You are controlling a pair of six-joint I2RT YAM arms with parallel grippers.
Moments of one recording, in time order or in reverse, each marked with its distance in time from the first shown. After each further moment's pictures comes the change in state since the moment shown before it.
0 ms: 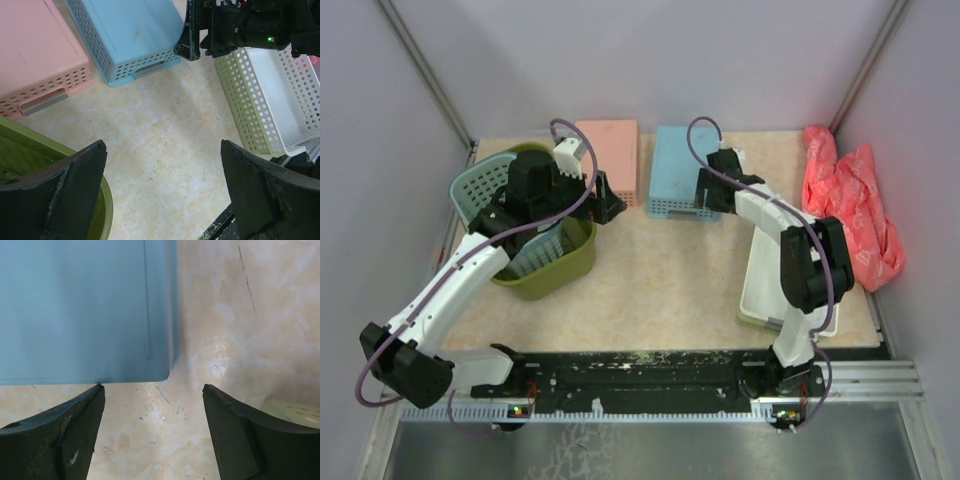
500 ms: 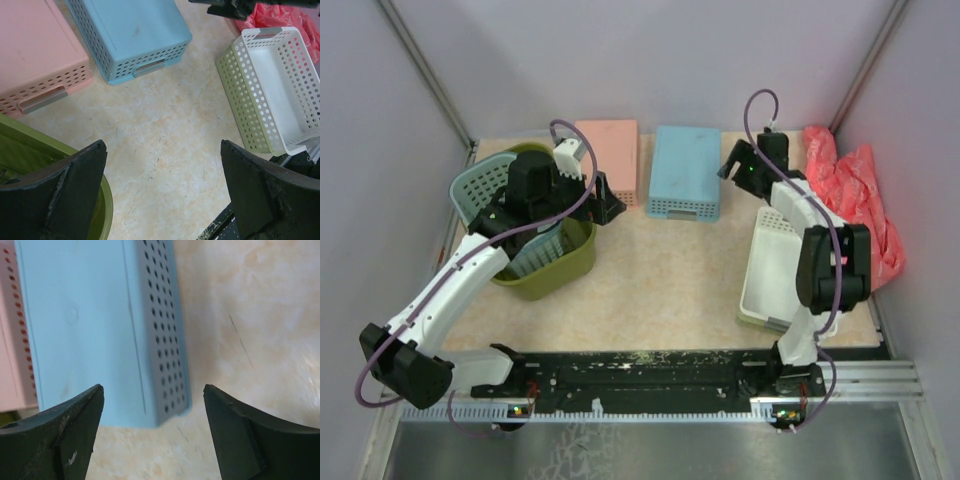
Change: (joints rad) left arm 0.000 -0.008 -0.006 -0.002 0.001 0.000; right arm -0.233 -0.096 -0.060 0.201 -0.303 0.129
